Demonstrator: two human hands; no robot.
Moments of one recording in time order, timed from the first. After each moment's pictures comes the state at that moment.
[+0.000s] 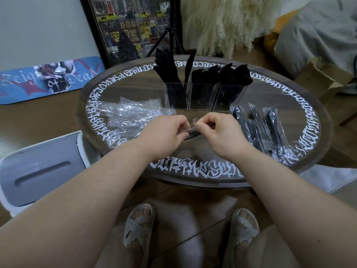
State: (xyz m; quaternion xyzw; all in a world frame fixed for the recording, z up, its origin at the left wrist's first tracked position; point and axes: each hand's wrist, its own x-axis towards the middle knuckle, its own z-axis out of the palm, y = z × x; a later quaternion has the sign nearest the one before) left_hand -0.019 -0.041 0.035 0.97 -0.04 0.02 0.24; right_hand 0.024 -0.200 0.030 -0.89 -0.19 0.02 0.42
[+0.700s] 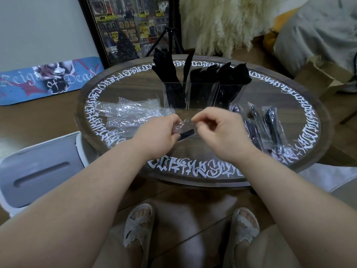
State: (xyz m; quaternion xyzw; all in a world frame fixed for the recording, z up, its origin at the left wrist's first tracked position) left_hand -0.015 -0.033 0.028 0.98 0.00 -0.01 0.21; right_hand 0.013 -0.204 0.040 -0.86 -0.29 -0.09 0.42
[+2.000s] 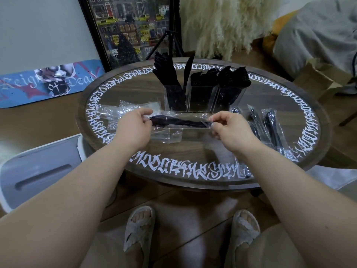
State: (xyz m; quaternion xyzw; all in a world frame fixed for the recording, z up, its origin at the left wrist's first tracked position) left_hand -0.014 0.004 0.024 0.90 0.20 0.08 0.37; right_hand 0.046 -0.216 0.026 -0.86 -0.08 0.09 0.50
